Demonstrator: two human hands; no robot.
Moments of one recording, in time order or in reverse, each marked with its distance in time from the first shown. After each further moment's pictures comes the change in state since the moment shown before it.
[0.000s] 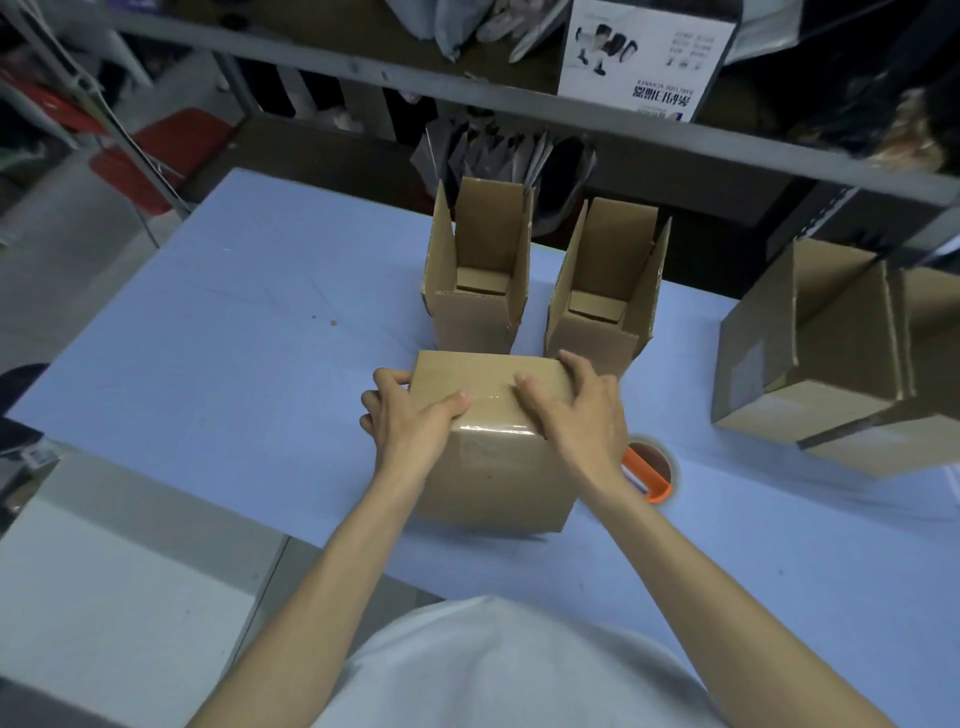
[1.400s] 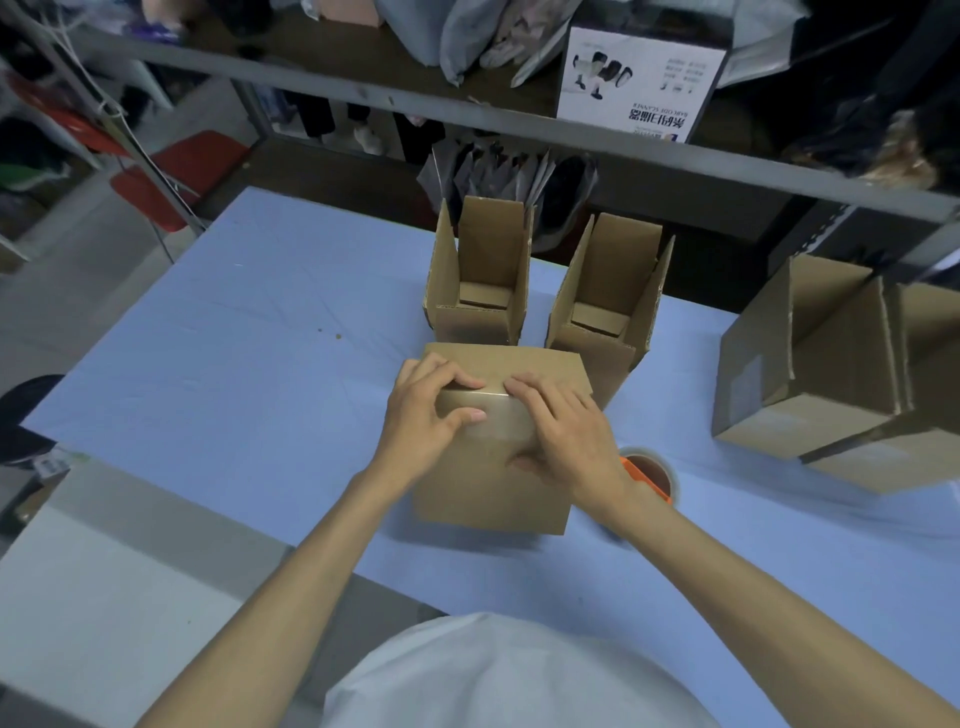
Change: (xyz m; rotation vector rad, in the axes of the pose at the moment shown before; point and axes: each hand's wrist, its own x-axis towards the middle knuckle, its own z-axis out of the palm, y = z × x) left_hand 0.020 -0.001 -0.005 0.250 -0.164 0.754; right_hand 0.011 0.015 -0.009 -0.520 -0.021 -1.006
